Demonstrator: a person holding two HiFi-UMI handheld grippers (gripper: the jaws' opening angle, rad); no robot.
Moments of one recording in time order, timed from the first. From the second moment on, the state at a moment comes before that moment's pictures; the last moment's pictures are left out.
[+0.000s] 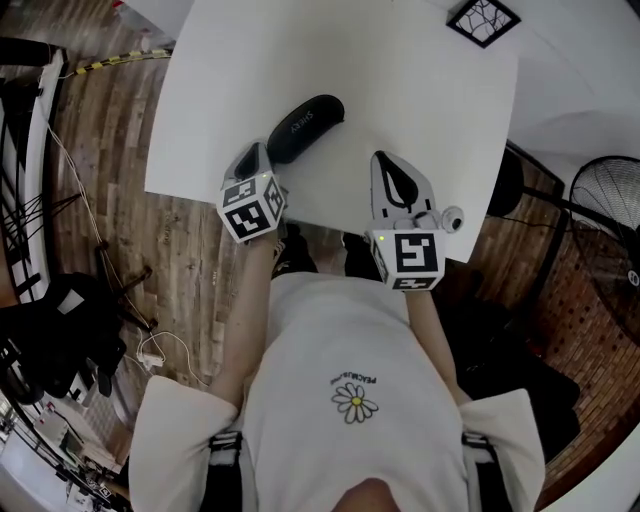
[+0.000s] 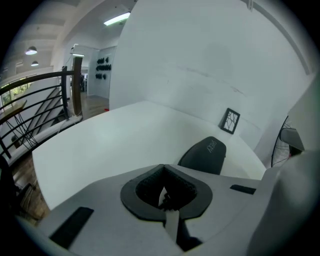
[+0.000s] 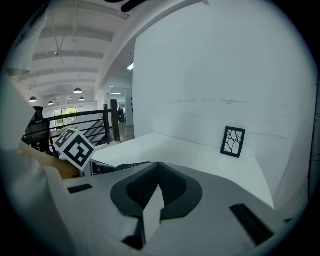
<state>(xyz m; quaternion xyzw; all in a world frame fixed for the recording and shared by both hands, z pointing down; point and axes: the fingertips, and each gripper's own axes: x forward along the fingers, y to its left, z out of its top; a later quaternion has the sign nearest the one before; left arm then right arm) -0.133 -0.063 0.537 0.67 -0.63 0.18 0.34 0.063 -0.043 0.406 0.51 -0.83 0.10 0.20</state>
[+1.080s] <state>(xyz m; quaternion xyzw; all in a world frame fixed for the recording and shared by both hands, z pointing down) -0.064 -0.038 0.526 0.73 -0.58 0.14 0.34 0.052 -0.040 0.417 0.50 -0.84 0.11 0.21</state>
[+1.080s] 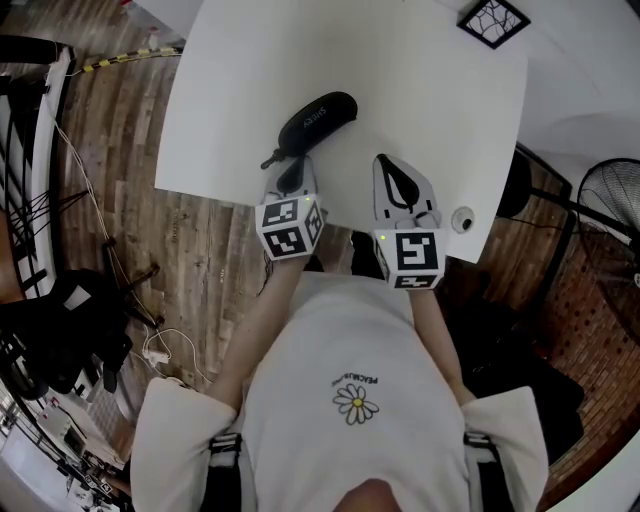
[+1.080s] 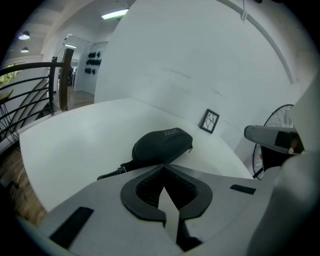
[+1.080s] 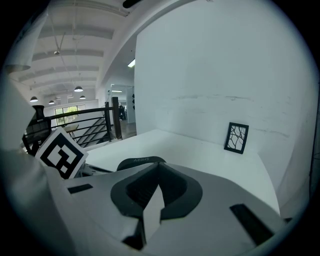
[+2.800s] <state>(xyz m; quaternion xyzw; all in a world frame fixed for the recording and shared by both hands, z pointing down) -0.058 -0.155 0.493 0.81 -0.41 0.39 0.15 0.003 -0.108 0.536 0.39 -0.85 0.19 0.30</state>
